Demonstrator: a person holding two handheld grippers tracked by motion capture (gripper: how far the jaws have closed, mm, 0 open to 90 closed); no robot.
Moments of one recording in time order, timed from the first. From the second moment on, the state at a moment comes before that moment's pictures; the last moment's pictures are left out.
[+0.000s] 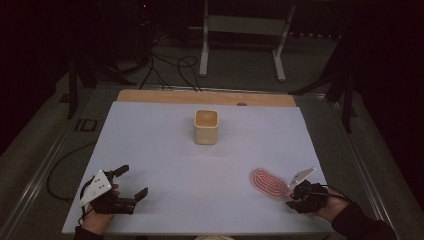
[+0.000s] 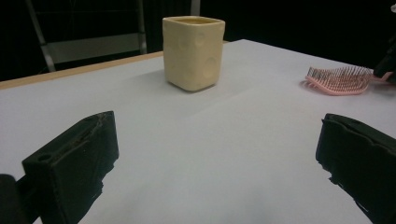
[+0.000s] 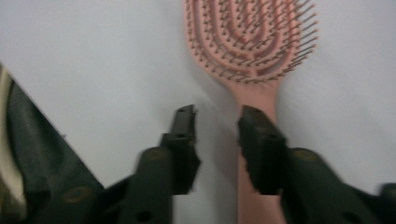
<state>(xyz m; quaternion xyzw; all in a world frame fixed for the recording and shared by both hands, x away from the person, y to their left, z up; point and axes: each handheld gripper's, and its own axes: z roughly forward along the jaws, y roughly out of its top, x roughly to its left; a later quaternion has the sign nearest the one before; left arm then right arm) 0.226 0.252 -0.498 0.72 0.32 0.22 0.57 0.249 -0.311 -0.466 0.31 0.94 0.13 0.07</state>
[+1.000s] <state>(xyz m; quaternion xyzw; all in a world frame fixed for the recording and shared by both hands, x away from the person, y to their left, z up) 0.227 0.253 -0.499 0.72 0.32 0.21 0.57 0.273 -0.309 -0.464 0.28 0.95 0.08 0.03</state>
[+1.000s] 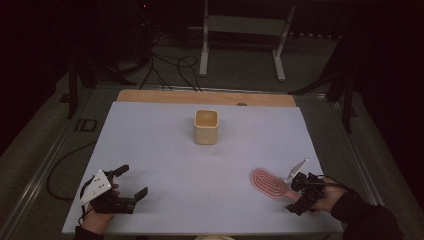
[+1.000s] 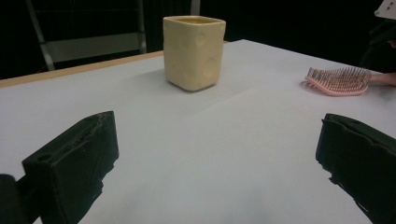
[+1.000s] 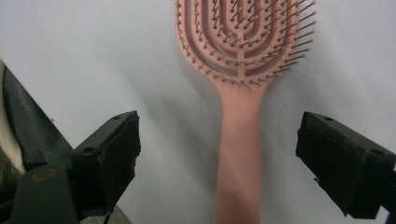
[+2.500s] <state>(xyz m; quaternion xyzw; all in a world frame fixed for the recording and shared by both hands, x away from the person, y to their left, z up) 0.227 0.253 -0.499 0.73 0.32 0.21 0.57 0.288 -0.295 -0.482 0.25 0.97 0.02 0.05</state>
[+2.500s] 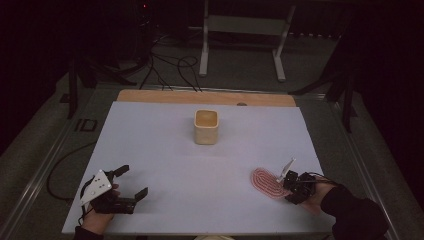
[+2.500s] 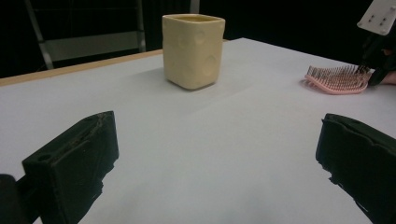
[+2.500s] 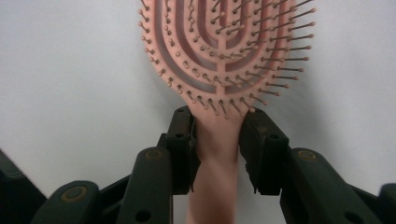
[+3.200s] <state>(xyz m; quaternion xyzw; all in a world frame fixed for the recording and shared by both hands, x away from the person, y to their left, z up) 0.228 0.253 -0.500 0.73 0.32 0.21 0.57 0.283 -0.300 -0.486 0.27 0.96 0.04 0.05</state>
